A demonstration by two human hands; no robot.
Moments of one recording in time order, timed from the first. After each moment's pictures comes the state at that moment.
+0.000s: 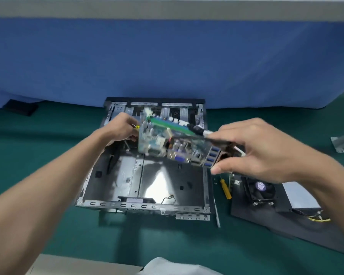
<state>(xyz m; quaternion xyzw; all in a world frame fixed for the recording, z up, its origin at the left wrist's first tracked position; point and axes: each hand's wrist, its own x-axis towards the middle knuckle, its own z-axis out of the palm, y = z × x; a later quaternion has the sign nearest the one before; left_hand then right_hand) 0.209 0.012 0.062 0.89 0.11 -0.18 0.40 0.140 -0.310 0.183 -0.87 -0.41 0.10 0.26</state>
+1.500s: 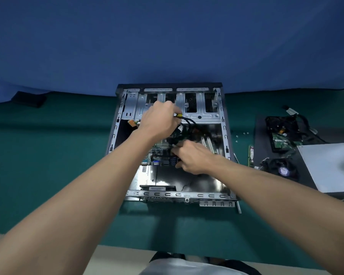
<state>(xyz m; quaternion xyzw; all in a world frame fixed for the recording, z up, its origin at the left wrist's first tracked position) 0.187 -0.041 0.073 0.98 -0.05 -0.05 0.18 0.159 -0.177 -0.005 -0.92 -0.35 0.18 0.08</state>
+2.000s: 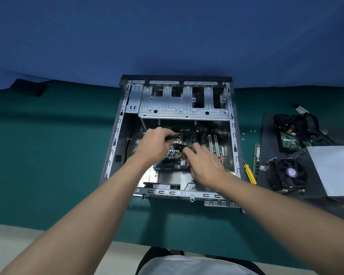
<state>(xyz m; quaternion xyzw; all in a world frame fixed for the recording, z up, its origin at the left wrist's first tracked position) 0.142 -0.012 0.013 0.94 0.03 -0.14 0.30 0.128 -0.183 -0.051 -0.95 -0.24 0.17 0.10</state>
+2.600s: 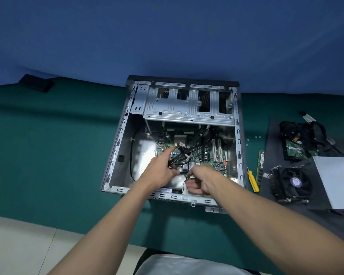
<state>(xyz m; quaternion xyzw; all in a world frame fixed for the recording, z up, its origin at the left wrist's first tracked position) 0.101 -0.016 -0.029 0.88 0.12 -0.23 0.40 0.134 -0.165 -0.056 -0.66 0.34 0.47 0.48</state>
